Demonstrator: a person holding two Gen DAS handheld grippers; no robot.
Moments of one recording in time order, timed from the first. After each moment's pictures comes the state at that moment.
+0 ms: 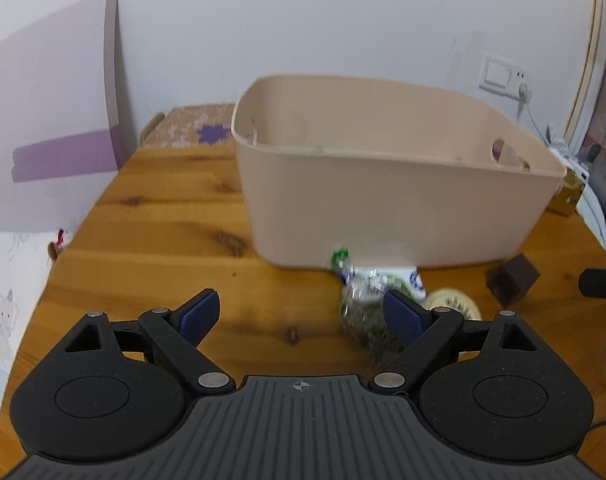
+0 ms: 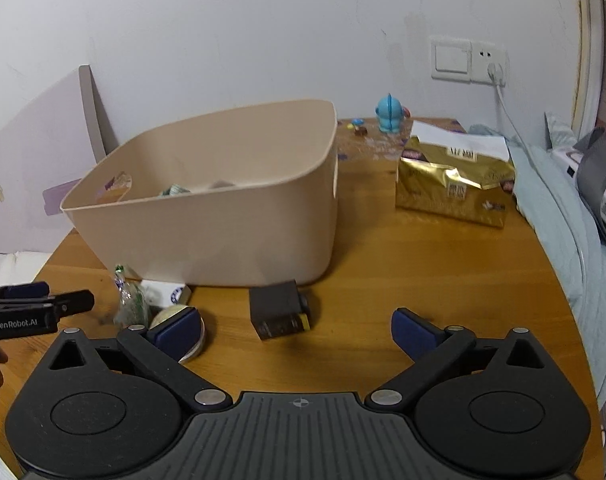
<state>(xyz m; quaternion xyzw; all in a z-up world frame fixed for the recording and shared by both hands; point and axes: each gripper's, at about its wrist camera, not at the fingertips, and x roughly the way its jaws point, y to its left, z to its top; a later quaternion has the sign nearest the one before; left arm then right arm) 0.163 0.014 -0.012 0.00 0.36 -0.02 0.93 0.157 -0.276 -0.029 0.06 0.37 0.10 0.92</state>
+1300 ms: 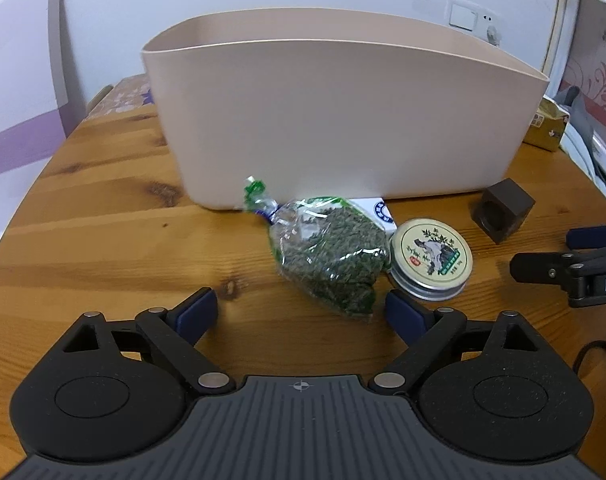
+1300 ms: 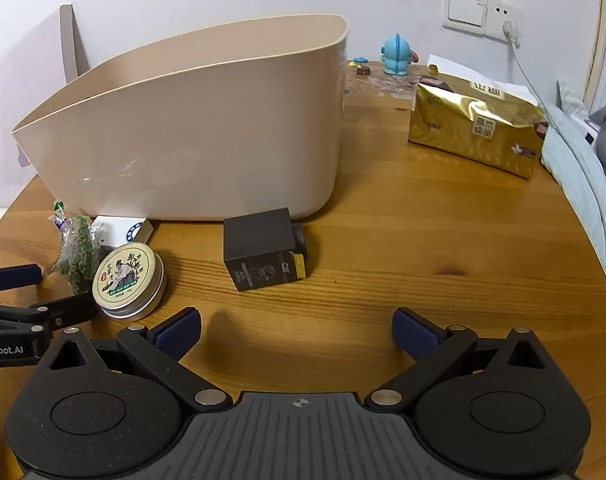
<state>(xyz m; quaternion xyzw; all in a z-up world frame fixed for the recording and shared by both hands) 0.174 -0.018 -0.062 0.03 0.39 -0.07 0.92 0.185 -0.252 -0.086 0.02 0.42 0.08 0.90</state>
